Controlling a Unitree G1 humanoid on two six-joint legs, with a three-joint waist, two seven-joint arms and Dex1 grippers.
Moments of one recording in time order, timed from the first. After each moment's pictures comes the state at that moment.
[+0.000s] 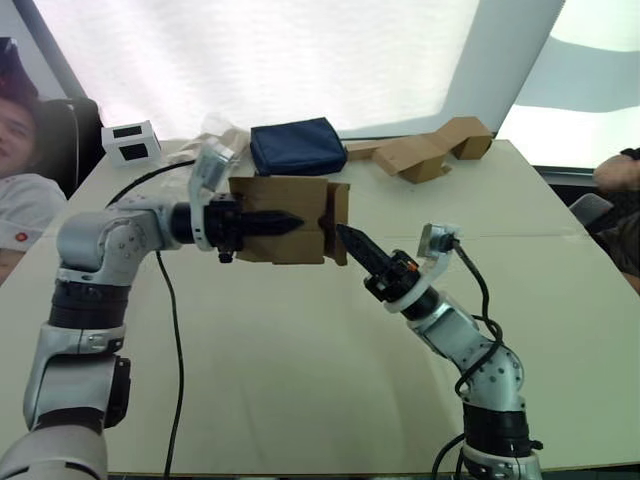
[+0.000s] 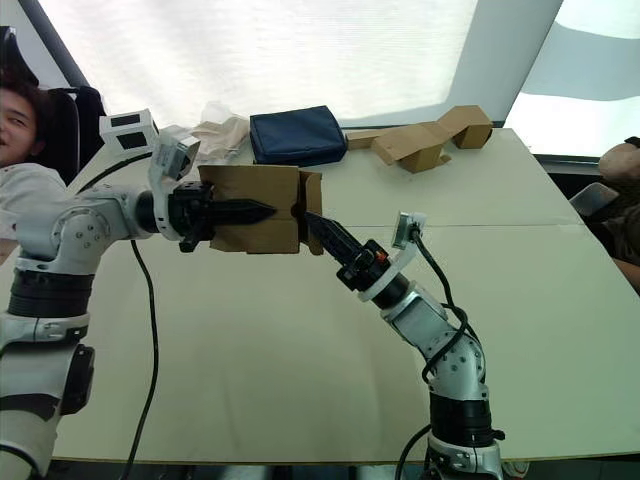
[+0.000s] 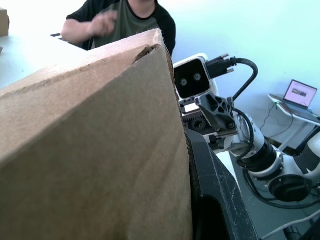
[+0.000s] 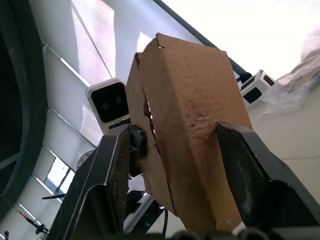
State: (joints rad) left arm -0.87 0.67 0.03 0.10 -0.78 0.93 -1.24; right arm -0.31 -0.07 -0.14 -0.28 1.19 0.72 0.45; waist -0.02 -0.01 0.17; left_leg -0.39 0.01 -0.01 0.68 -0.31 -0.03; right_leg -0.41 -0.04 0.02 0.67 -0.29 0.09
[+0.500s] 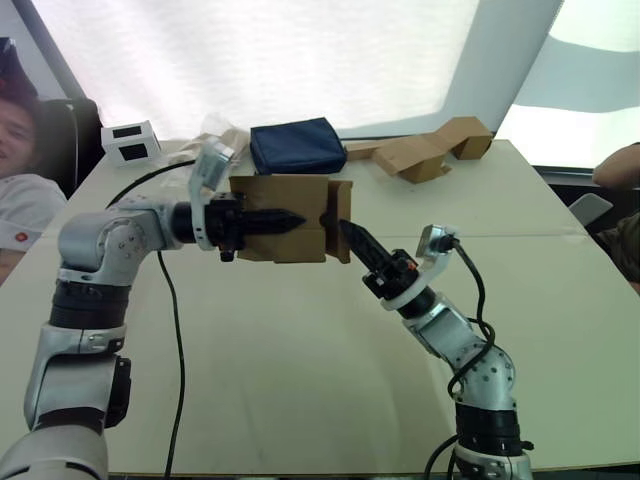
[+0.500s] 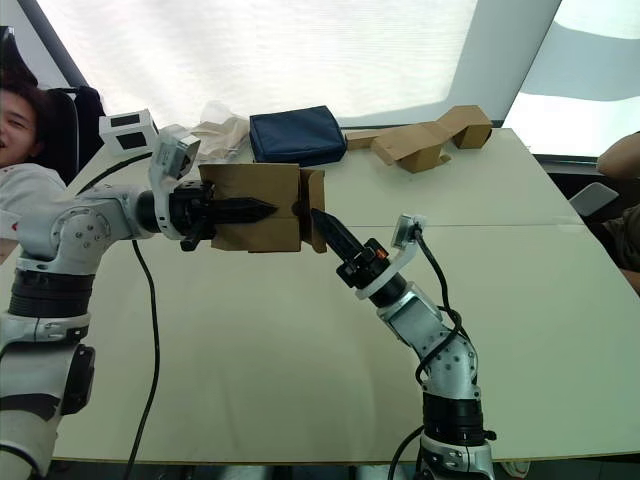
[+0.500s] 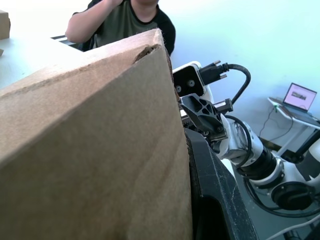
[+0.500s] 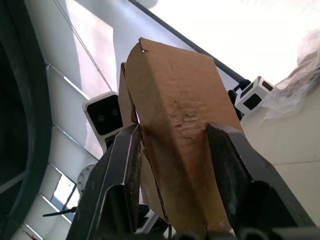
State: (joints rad) left arm -0.87 0.67 0.03 0.10 -0.80 0.94 -1.22; right arm -0.32 -0.03 -0.15 -0.25 1.21 0.70 0.45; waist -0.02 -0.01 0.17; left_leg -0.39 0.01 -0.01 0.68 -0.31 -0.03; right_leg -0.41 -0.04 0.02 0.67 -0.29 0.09
